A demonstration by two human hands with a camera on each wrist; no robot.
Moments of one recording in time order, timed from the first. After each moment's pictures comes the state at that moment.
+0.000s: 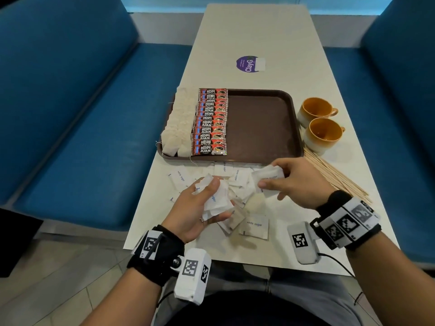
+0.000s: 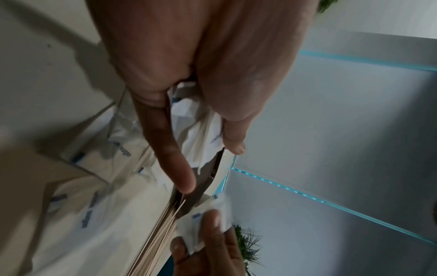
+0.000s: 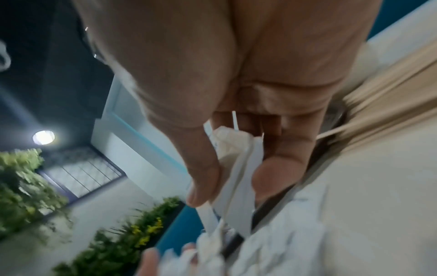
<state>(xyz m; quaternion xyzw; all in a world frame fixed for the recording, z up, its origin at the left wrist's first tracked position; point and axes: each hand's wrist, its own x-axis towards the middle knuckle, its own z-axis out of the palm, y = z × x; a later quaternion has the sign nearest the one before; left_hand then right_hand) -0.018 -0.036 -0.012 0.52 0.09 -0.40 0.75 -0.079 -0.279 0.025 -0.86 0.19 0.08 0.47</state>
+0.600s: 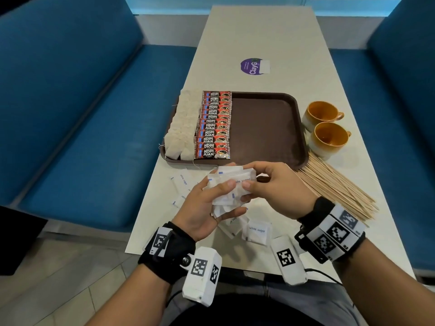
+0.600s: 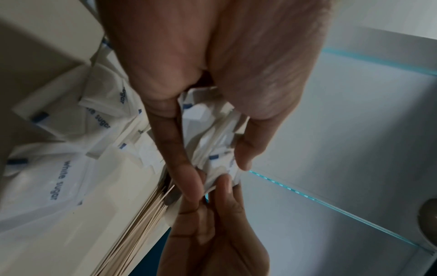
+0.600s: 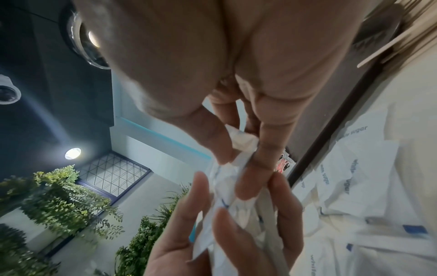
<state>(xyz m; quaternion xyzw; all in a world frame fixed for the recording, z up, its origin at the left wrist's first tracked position) -0.017 -0.053 0.007 0.44 0.03 -0.42 0.79 -0.066 -0.235 0.034 -0.77 0.12 0.06 0.63</state>
